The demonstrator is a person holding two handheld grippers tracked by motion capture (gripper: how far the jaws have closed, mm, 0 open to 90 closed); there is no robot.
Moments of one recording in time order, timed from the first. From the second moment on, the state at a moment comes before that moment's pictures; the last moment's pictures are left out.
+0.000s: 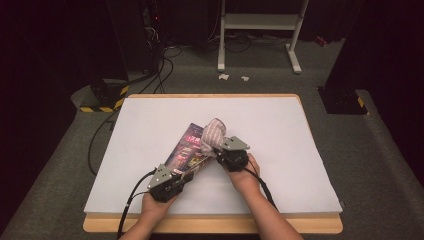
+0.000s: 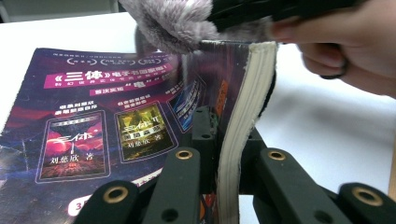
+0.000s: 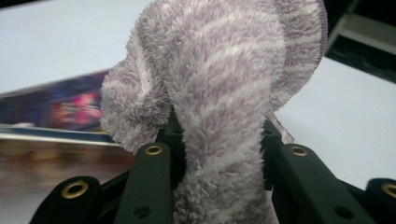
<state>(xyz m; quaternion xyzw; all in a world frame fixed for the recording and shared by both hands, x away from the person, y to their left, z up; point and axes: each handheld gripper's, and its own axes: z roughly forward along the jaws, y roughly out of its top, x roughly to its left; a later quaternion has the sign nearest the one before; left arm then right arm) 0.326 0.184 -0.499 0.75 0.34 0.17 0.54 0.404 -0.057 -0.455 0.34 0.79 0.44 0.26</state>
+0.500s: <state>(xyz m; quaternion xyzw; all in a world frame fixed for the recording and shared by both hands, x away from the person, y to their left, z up) 0.326 0.185 -0.499 0.75 0.34 0.18 0.54 0.343 -0.017 -0.427 0.24 0.80 0.49 0.24</state>
